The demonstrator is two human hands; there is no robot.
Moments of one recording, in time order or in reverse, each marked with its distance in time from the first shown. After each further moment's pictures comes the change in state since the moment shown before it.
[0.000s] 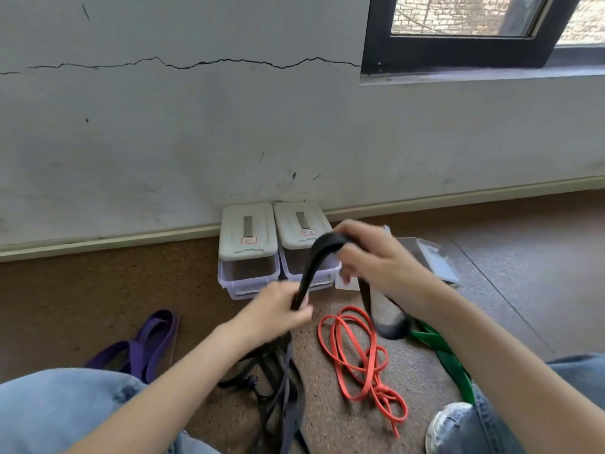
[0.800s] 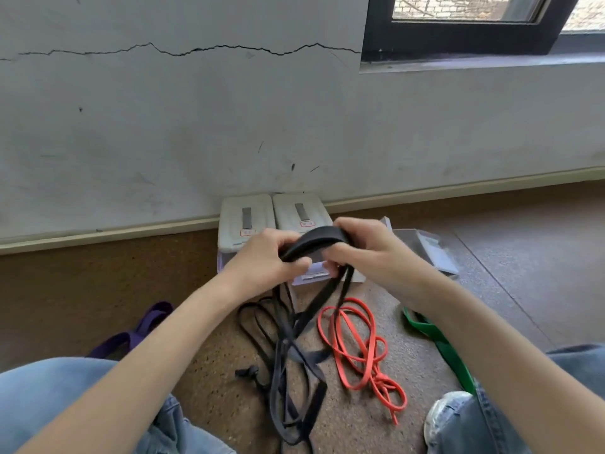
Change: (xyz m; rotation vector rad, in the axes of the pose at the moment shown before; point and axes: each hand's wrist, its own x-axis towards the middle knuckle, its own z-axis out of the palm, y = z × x) left_hand 0.002 0.035 -0.053 -0.217 0.107 0.054; right_hand 0.000 0.005 0.007 -0.010 -0.011 0.025
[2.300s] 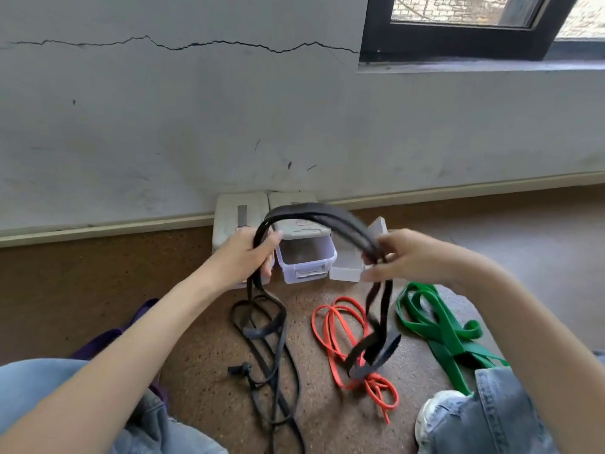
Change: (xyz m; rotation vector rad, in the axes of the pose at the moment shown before) left_hand 0.005 -0.033 -0.010 -0.013 0.082 -0.113; right_hand -0.006 0.018 -0.050 -0.437 -0.194 0.392
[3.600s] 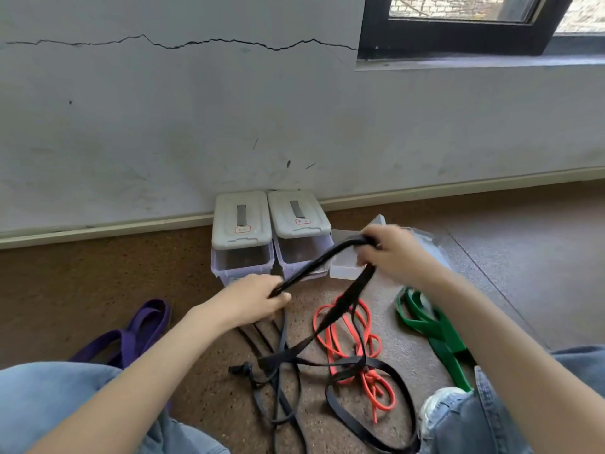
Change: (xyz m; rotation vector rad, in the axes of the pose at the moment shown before) left_hand -0.015 -0.017 0.031 0.482 -0.361 -0.074; right_hand 0.025 0.007 0.025 0.001 0.297 -0.167
